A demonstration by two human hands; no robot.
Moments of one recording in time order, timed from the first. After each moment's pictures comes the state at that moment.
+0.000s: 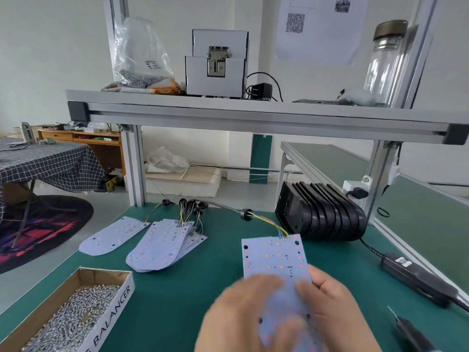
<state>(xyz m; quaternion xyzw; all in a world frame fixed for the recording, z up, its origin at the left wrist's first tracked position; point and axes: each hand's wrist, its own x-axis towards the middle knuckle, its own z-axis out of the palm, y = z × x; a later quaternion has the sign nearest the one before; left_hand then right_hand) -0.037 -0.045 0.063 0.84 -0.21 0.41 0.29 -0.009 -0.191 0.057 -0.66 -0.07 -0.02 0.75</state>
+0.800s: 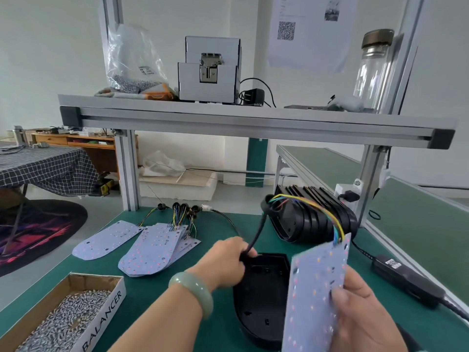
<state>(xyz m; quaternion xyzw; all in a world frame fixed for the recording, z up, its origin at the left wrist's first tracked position) 0.097 -0.025 0.058 0.95 -0.14 0.02 0.29 -0.030 -0.217 0.087 -0.37 -0.11 -0.05 0.92</state>
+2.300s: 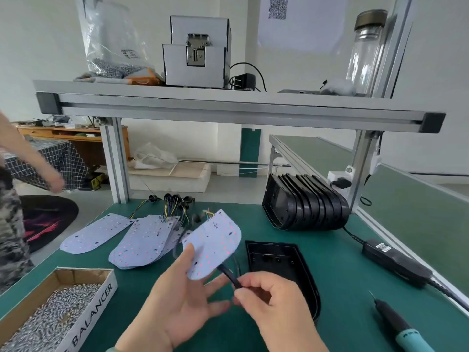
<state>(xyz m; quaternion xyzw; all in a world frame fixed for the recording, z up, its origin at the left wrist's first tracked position) 0.007 0.002 0.058 0.39 0.10 -0.14 0.91 -0.021 -0.156 0.049 -0.80 -0.09 -0.09 0.59</state>
